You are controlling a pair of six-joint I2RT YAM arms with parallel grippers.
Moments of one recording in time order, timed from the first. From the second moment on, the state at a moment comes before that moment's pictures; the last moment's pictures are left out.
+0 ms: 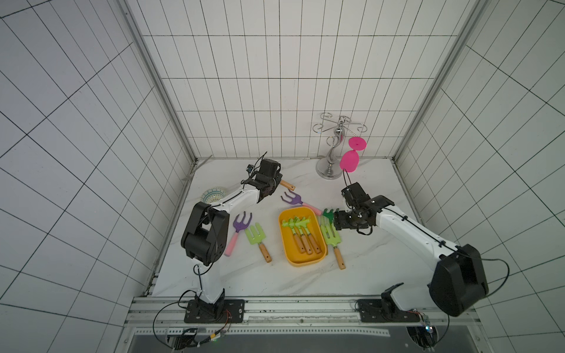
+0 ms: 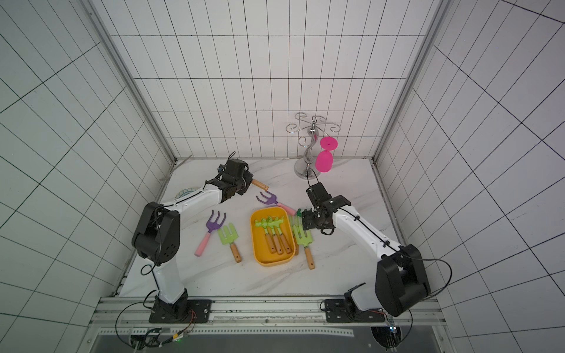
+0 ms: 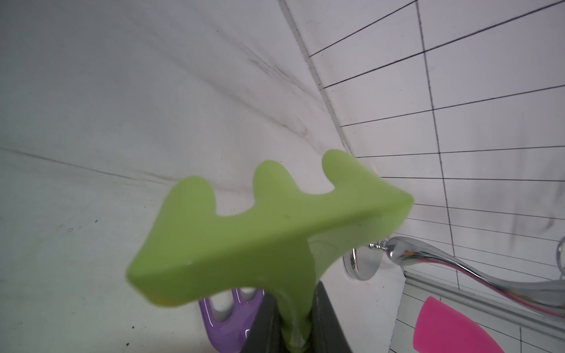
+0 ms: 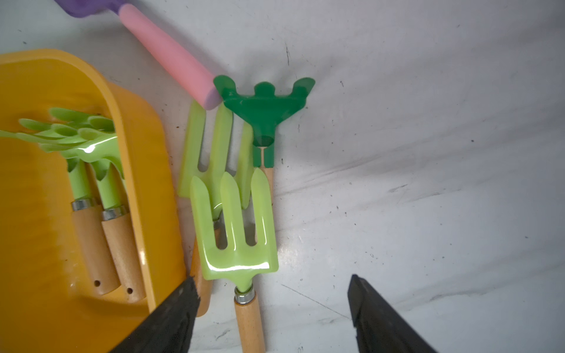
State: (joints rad) left arm -0.43 1.84 1.38 -0.16 -0.12 -1.28; right arm 0.55 1.38 1.06 -0.87 0.02 0.32
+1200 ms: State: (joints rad) left arm -0.58 1.34 0.99 0.20 0.73 -0.93; right arm 0.60 1.15 0.74 0.26 -1.02 0.78
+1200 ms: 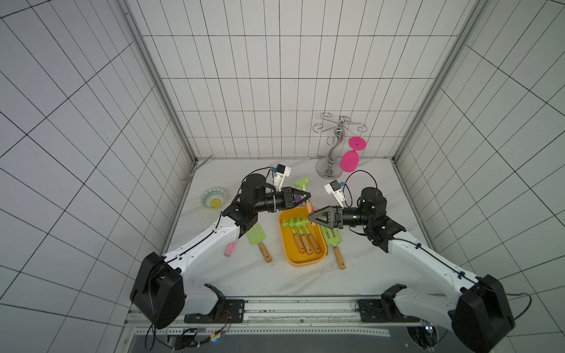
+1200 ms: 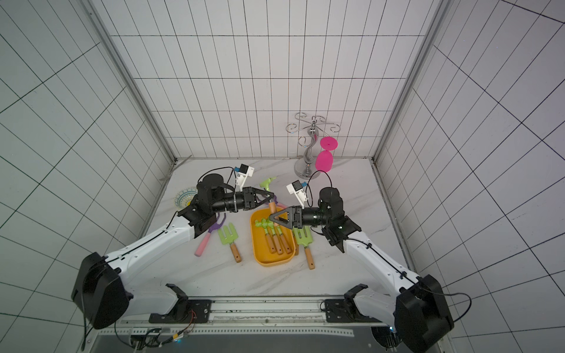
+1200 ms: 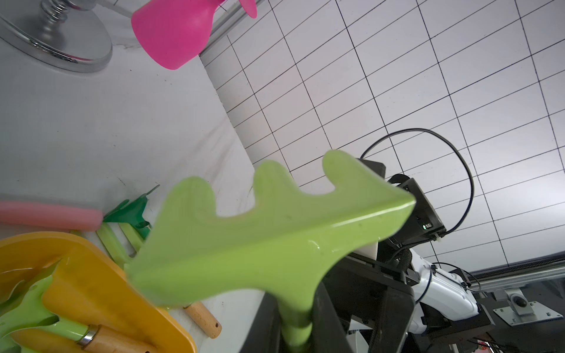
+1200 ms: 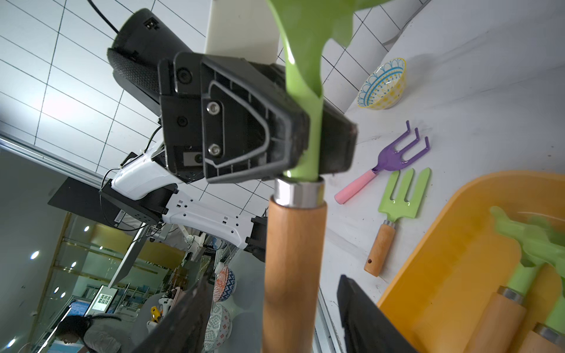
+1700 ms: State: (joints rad) left arm -0.61 1.36 1.00 0.25 0.74 -0.91; right arm 0.62 1.15 0.72 0.24 -1.03 0.79
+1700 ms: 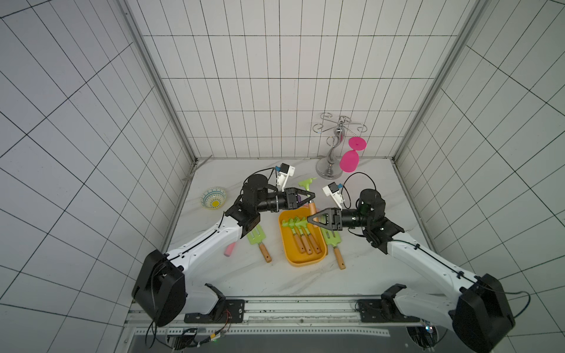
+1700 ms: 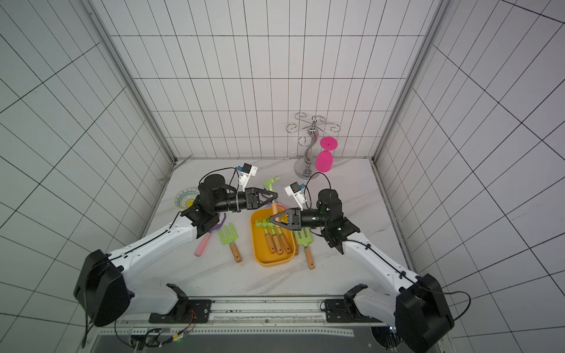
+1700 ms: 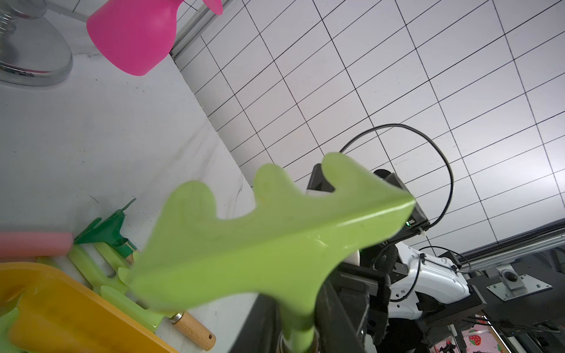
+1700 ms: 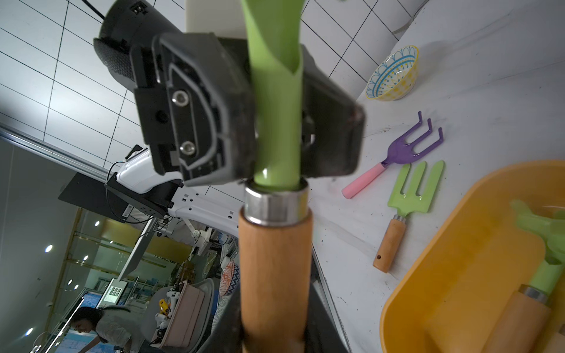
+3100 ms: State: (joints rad) left arm -0.53 0.95 1.05 -0.77 -0.29 -0.74; right arm 0.99 1.58 1.25 -1.03 0.03 0.53
